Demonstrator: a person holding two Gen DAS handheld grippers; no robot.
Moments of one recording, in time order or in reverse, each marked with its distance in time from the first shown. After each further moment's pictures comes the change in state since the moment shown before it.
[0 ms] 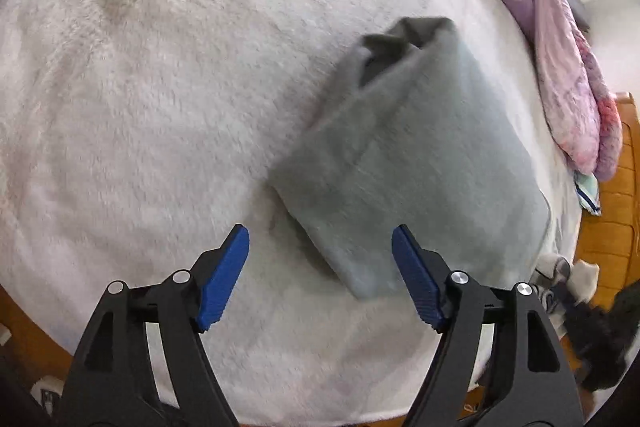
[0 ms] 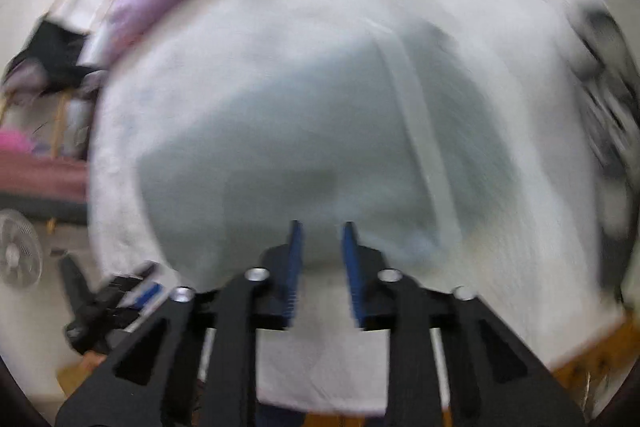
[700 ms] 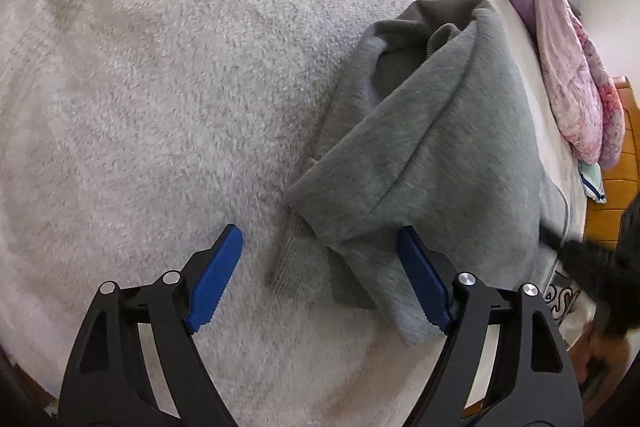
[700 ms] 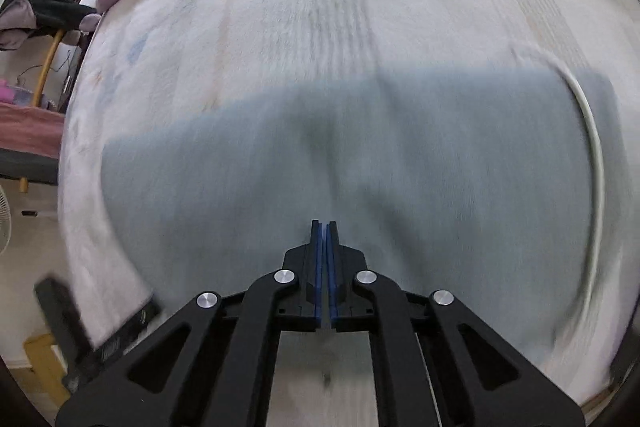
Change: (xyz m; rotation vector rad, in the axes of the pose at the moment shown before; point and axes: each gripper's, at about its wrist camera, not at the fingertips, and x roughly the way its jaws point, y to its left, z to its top) left arm 0.049 0.003 -0.003 0.057 -0.013 -0.030; right arm 0.104 0.030 0.008 -0.085 0.181 -0.118
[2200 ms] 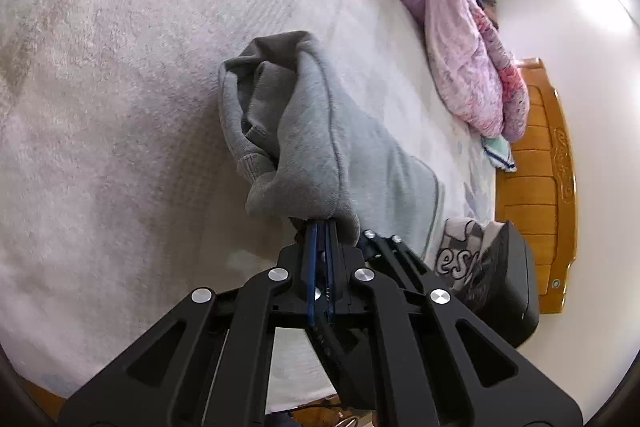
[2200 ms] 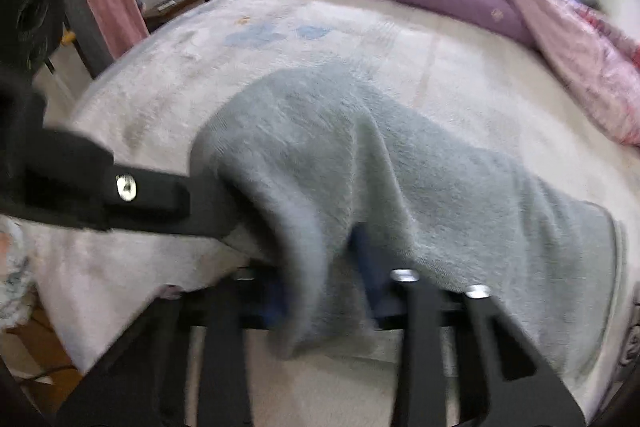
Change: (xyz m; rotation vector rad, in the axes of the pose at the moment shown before) left arm -0.094 -0.043 -0.012 0.074 0.054 -0.339; right arm 0.009 0.133 -0.085 -0.546 -0.373 -0.017
